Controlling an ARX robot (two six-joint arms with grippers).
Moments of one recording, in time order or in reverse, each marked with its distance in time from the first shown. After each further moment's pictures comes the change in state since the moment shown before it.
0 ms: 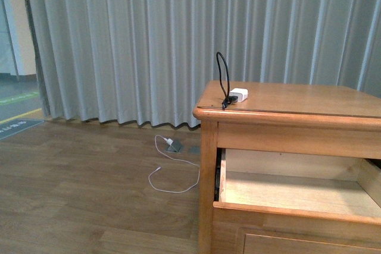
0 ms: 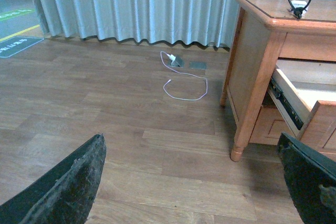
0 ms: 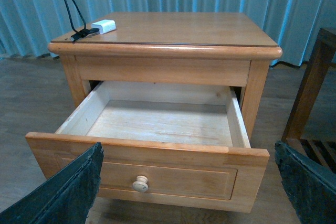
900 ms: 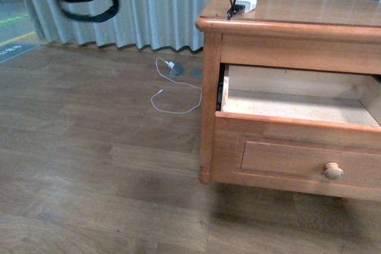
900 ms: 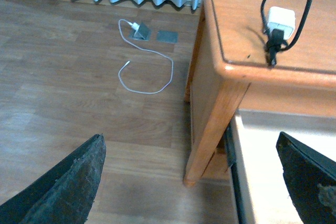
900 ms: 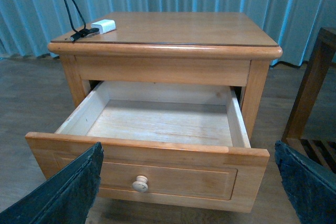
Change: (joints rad) left arm -0.431 1.807 1.295 0.262 -0.349 -0.159; right arm 0.000 0.000 0.000 0.000 0.000 0.000
